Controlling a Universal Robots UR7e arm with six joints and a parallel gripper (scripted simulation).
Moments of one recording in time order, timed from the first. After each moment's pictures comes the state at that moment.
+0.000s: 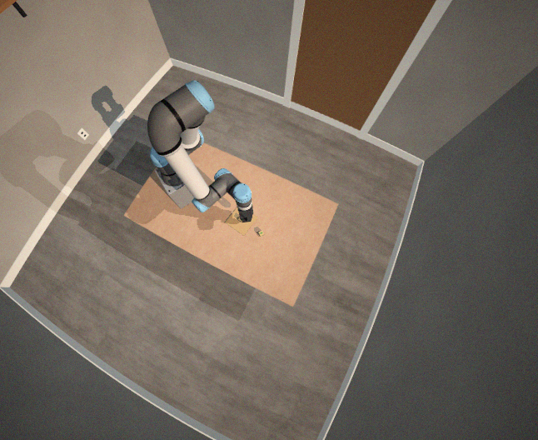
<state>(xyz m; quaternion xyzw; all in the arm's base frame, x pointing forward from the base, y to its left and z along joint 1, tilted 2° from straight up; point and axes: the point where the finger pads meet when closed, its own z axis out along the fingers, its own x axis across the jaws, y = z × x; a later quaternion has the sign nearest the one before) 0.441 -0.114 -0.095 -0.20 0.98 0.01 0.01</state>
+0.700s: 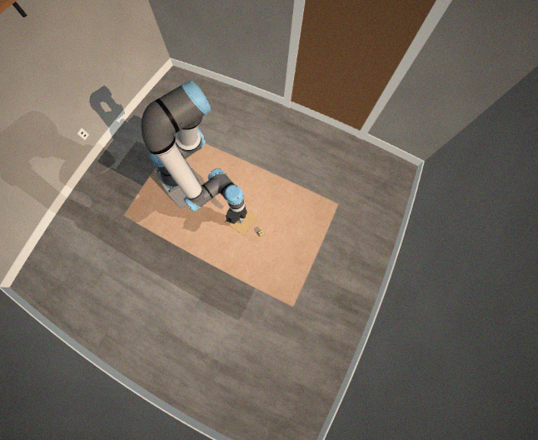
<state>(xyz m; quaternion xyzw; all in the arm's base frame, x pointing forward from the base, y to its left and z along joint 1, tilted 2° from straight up) 0.398 -0.132 -0.095 0.04 1.00 0.01 0.01</state>
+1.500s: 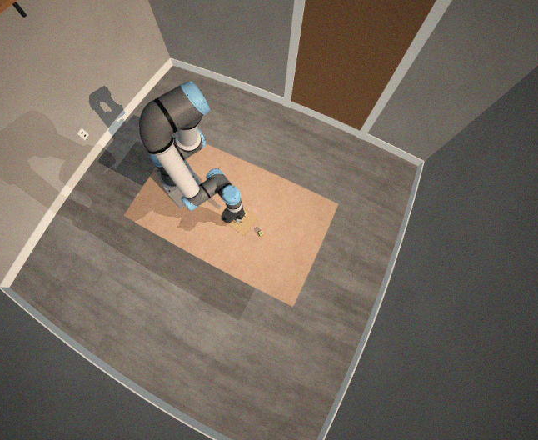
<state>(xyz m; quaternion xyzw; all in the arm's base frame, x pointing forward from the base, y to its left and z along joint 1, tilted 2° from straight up) 0.383 -0.136 -0.095 0.12 0.99 0.01 0.01</state>
